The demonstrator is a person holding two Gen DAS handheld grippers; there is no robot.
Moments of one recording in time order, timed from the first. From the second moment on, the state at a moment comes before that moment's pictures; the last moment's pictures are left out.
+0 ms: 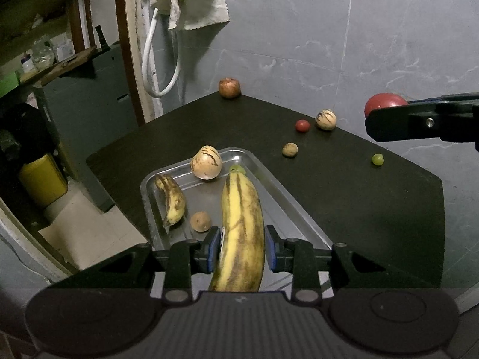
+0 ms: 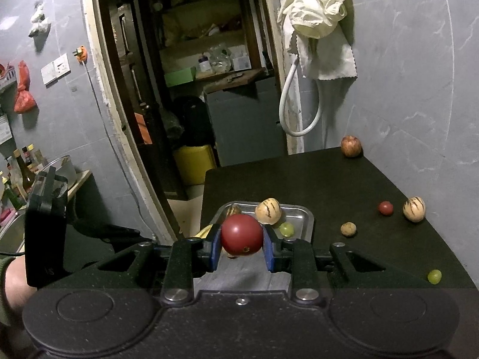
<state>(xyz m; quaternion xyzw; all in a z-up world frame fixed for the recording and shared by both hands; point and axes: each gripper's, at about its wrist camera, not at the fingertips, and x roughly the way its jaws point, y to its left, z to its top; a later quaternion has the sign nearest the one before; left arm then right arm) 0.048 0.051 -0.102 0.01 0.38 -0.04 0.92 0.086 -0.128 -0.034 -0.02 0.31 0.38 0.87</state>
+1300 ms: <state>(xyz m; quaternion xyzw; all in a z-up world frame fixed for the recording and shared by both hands) 0.192 0.077 -0.194 -0.01 0.46 -0.08 0.88 0.183 -0.087 -0.114 -0.04 0.41 0.32 0.85</state>
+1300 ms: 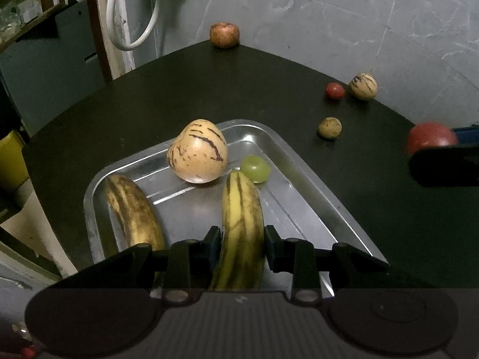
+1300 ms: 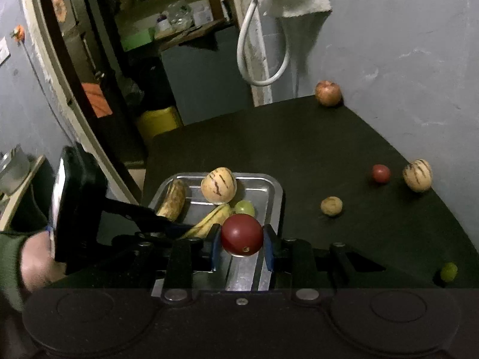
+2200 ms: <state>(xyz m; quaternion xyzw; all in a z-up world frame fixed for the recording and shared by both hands) 0.190 0.074 -0.199 0.02 0.45 -0.10 0.89 0.264 -0.035 -0.184 -0.07 0.51 0.38 0.77</state>
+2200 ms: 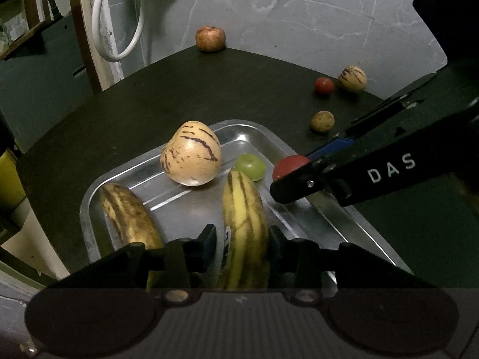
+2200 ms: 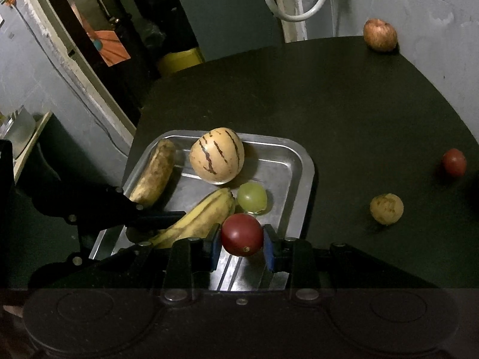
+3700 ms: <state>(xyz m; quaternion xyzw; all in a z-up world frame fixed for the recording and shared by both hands) 0.113 0.062 -0.125 -0.07 0.40 -0.10 0.91 0.156 -0.203 -0.060 0.16 0.40 0.35 0.83</state>
